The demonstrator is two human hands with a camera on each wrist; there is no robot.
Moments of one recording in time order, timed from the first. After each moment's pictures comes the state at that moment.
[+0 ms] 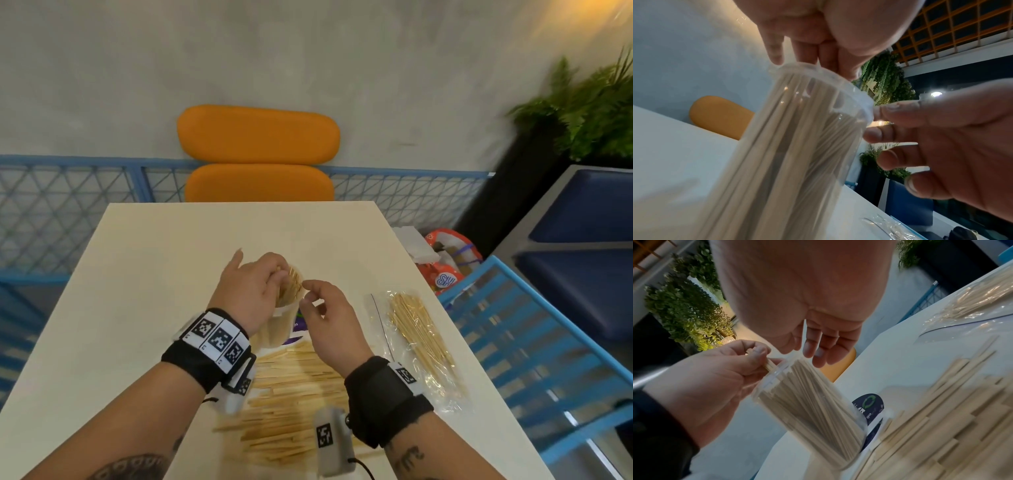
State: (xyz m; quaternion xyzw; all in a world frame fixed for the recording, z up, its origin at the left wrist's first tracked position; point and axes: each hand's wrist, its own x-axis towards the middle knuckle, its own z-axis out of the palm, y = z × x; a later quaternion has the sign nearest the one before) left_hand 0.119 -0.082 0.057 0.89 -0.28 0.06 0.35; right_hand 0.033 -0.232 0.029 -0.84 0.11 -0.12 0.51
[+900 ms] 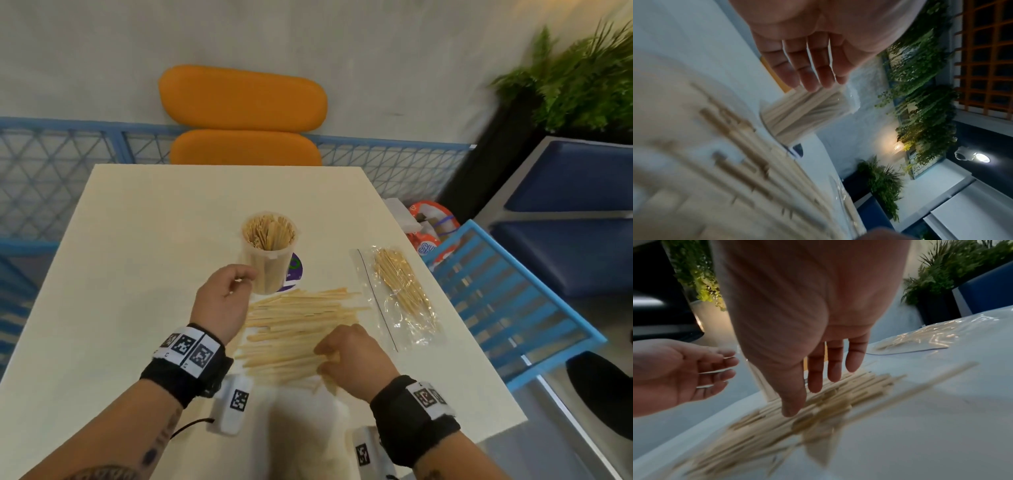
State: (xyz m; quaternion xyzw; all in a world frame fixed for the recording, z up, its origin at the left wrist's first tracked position) left_hand 0.042 -0.037 0.002 0.81 -0.08 -0.04 0.57; right_hand -0.097 -0.238 -0.015 -0.97 0.10 0.10 0.20
